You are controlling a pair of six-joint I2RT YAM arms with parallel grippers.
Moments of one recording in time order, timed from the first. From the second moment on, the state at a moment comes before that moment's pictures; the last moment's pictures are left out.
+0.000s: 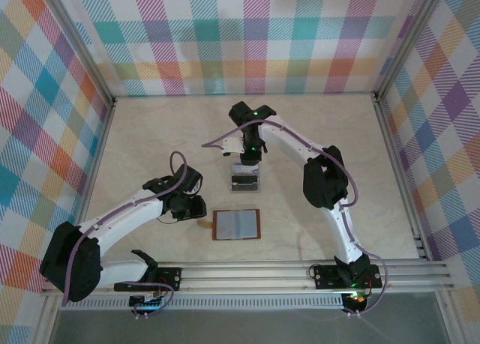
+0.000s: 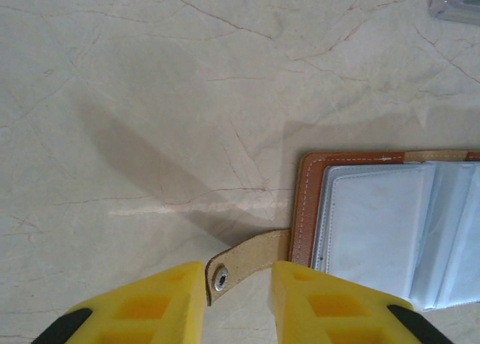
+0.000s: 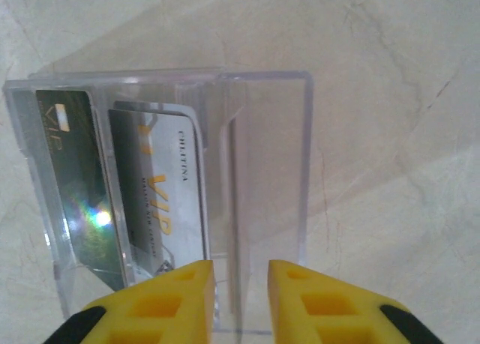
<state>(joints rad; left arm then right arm) -0.56 1.23 0.73 -0.76 0.09 -0.68 0.67 2.25 2.08 -1.20 -0.02 -0.92</state>
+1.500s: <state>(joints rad) -0.54 1.23 0.73 -0.76 0.10 -0.68 0.67 2.28 2.10 -1.01 0.06 -0.92</state>
